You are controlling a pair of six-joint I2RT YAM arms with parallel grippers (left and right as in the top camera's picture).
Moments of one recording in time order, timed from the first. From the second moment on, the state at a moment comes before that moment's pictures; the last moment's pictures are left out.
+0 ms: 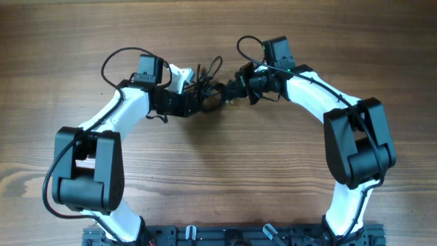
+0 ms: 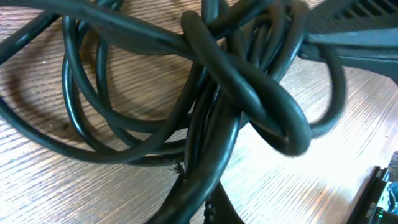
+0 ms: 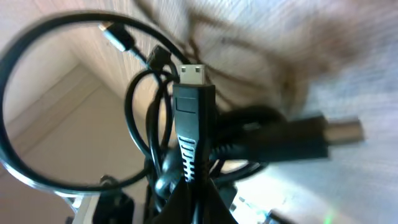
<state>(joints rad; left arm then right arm) -0.15 1.84 1.10 -0.51 0.65 0.04 0.32 2.04 1.31 -0.24 -0.85 1.46</state>
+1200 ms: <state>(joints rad) -0.15 1.84 1.09 -0.46 0.65 -0.05 0.48 1.84 1.31 -0.36 -0.30 1.27</state>
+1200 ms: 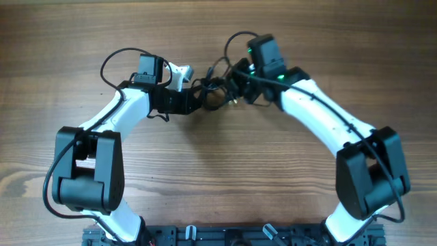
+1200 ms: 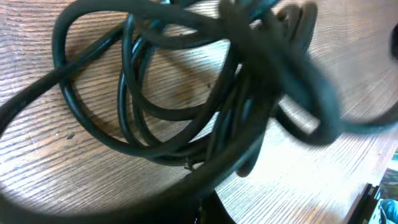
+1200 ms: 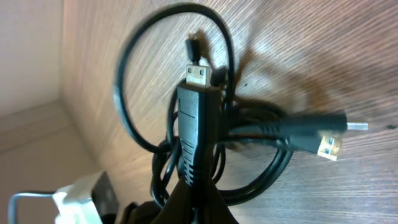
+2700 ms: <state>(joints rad) -0.14 1.53 1.12 -0.45 0.36 -0.26 0.48 1.91 1.31 -0.25 -0.61 0.55</state>
